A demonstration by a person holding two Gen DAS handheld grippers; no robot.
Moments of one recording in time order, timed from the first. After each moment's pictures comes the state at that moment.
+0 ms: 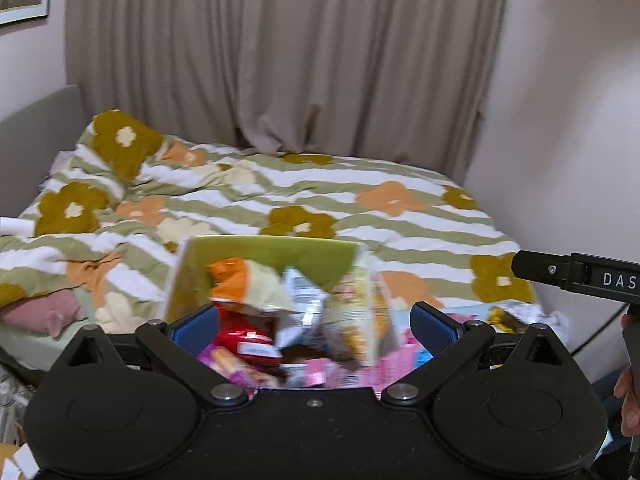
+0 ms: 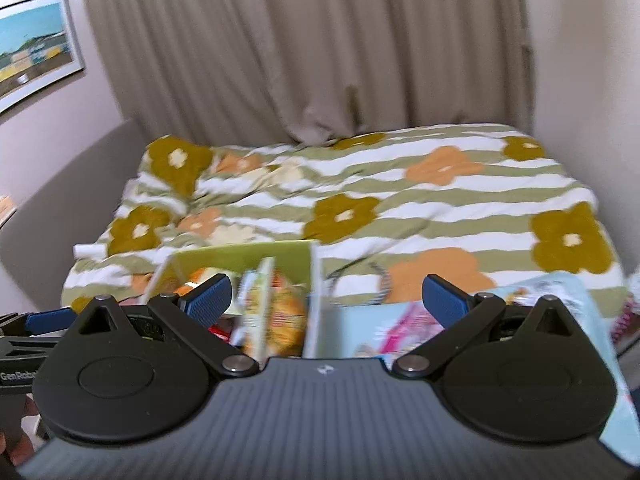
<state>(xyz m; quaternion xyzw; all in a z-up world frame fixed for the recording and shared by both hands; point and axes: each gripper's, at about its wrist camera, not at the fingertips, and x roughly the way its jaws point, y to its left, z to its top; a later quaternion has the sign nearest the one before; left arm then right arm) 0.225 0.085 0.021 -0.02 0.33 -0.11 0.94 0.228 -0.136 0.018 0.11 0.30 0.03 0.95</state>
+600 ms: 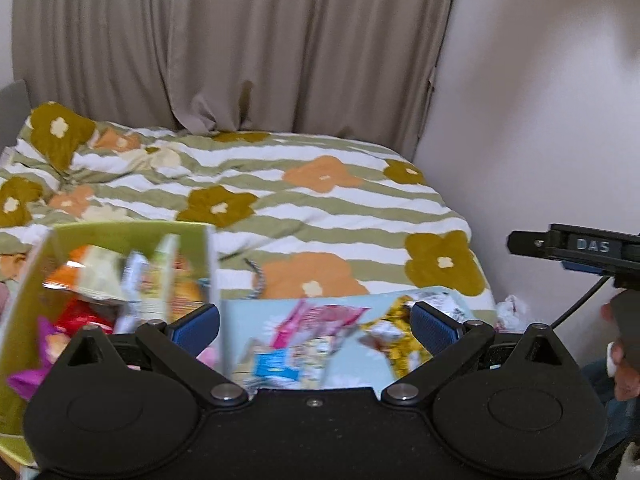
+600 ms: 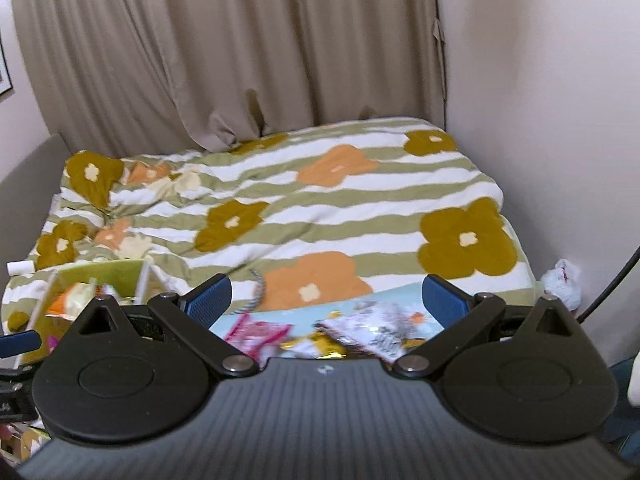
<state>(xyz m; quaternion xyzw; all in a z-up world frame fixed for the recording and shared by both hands) 0.238 -0.085 0.000 -0.02 0.36 -0.15 0.92 0.248 -0.332 -0.006 0.11 0.33 -0.05 0.94</state>
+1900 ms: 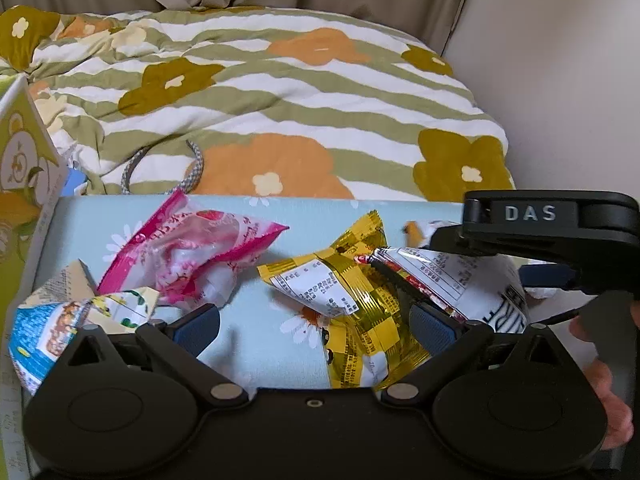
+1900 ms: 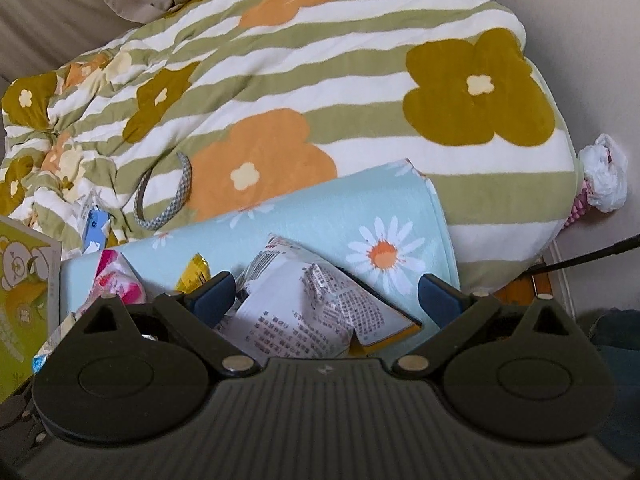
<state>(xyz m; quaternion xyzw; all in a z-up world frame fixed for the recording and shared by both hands) 0.340 -0.234 -0.170 -0.02 0.51 -0.10 0.85 0.387 -0.418 -0.188 0.16 0.54 -0.03 0.82</state>
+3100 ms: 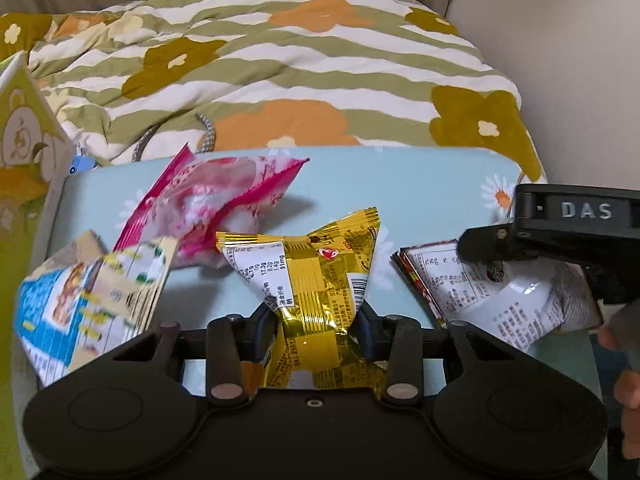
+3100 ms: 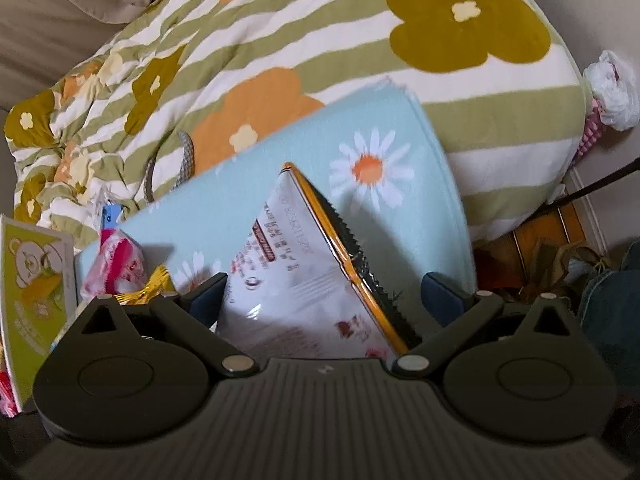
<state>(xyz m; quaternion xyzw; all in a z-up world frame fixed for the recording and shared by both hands) 0.327 -0.225 -0.192 0.03 0.54 -0.10 0.84 0.354 -0.422 -0.217 0.24 0.57 -0.03 0.79</state>
